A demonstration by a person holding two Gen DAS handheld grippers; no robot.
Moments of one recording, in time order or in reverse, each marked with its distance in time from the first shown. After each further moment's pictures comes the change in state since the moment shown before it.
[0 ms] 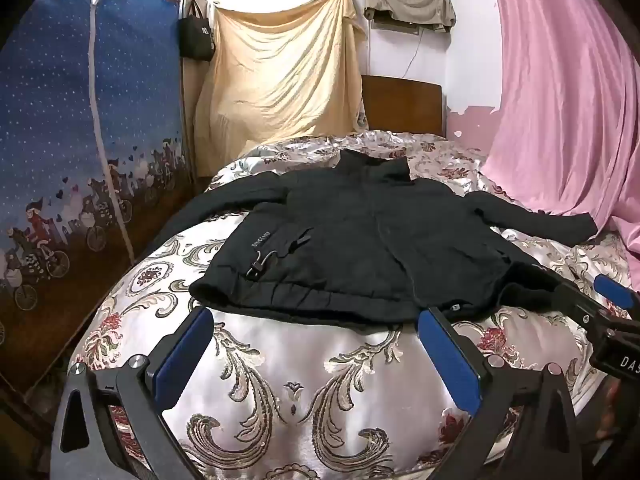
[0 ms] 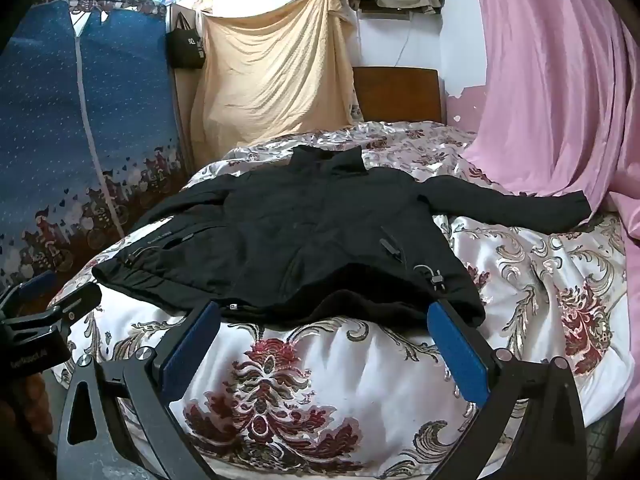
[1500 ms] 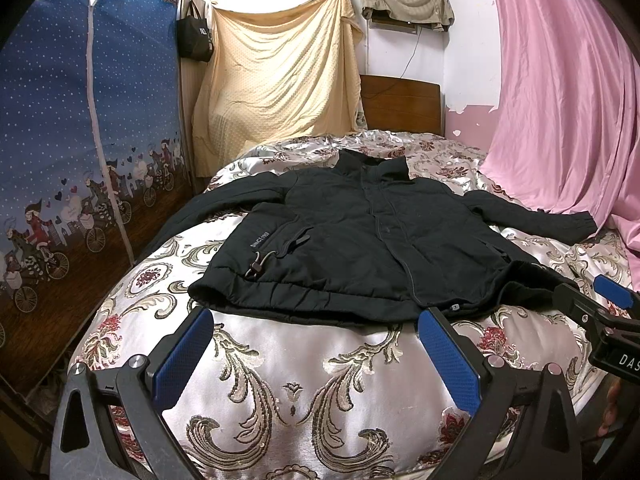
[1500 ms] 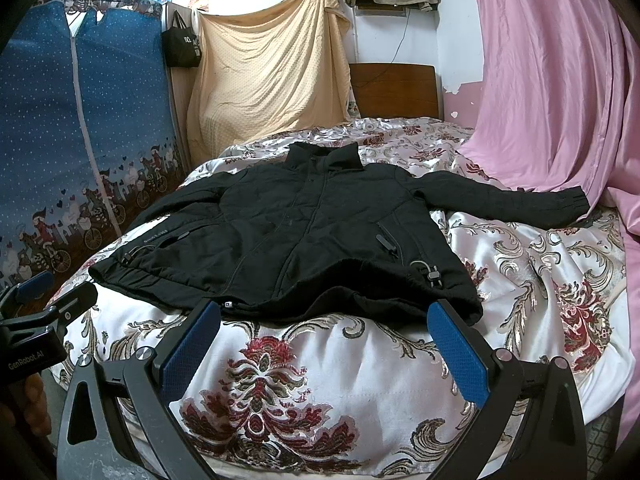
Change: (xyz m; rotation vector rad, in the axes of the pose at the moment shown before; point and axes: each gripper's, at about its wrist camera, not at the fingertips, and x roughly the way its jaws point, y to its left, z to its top) left arm 0.000 0.000 0.000 0.003 0.000 0.003; right arm 0.003 -0.001 0.000 0.003 0.008 -0.001
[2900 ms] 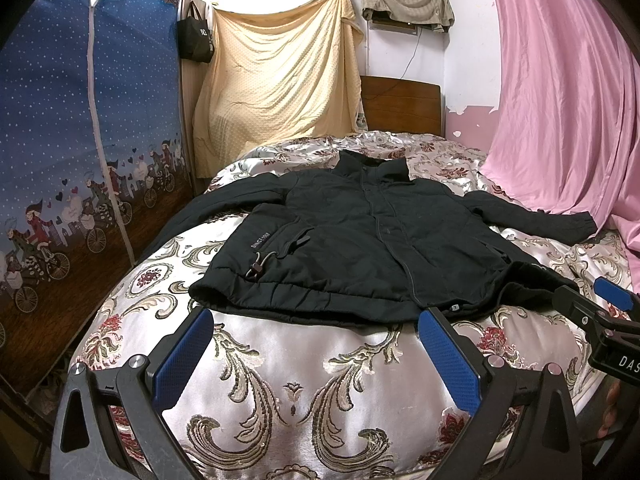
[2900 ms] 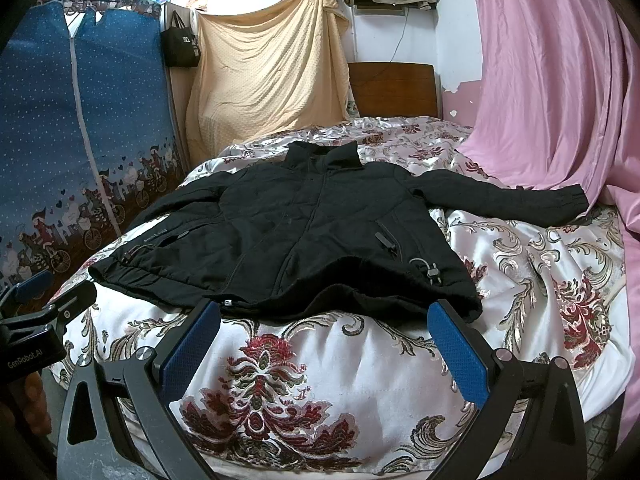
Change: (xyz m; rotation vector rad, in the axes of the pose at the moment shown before) left arm 0.000 0.000 0.000 0.001 -0.003 0.000; right arm -0.002 0.000 0.000 0.000 0.002 -0.001
